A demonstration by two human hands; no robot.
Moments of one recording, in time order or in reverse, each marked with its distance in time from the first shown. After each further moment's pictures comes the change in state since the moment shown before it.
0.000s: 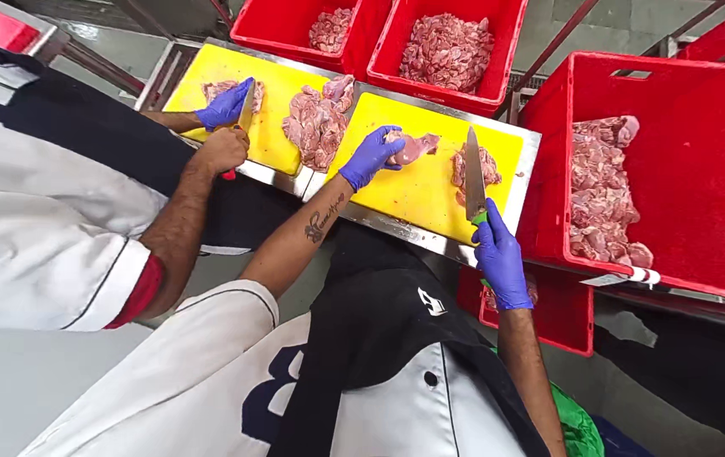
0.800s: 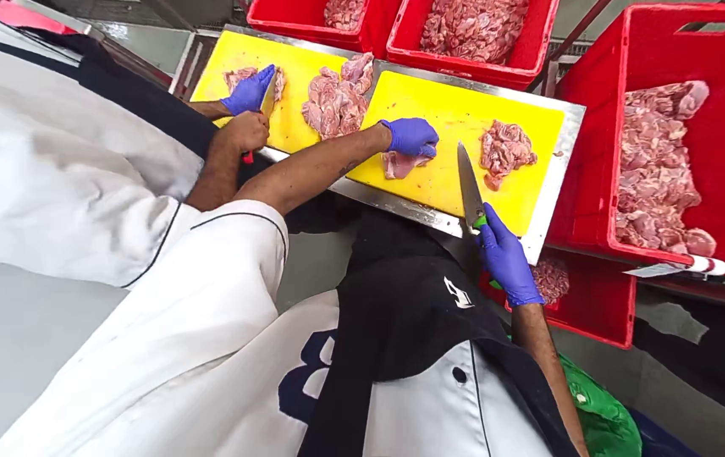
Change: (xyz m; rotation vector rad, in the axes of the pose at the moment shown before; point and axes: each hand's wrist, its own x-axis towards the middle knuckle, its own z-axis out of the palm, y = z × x) left_hand 0.076 -0.011 -0.011 1.440 -0.663 0.455; right_hand -0.020 0.029 0.039 0.027 -0.199 0.118
